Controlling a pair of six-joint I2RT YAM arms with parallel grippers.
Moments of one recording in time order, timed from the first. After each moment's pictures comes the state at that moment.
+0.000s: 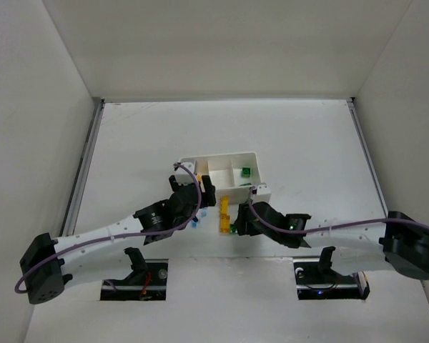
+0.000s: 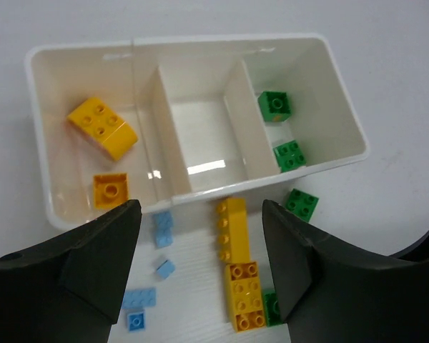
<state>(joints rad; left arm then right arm) -1.05 0.99 0.60 -0.09 -0.66 -0.62 1.14 1.19 0.51 -0.08 0.39 0.83</state>
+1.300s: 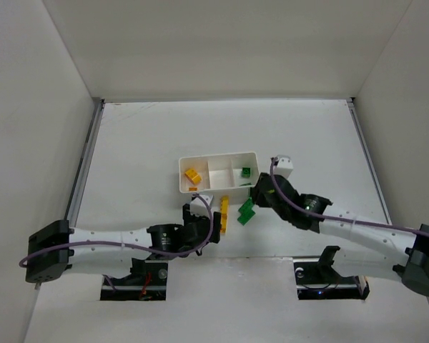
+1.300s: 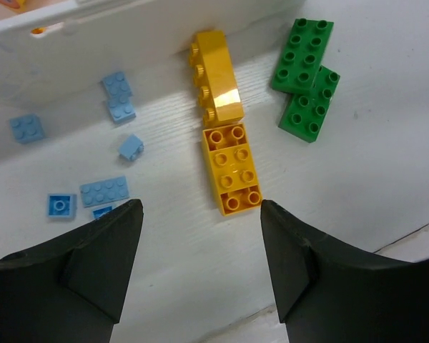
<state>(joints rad) -1.34 1.00 0.43 -0.17 -0.67 -0.77 1.01 1.07 0.71 -0.33 0.52 0.84</state>
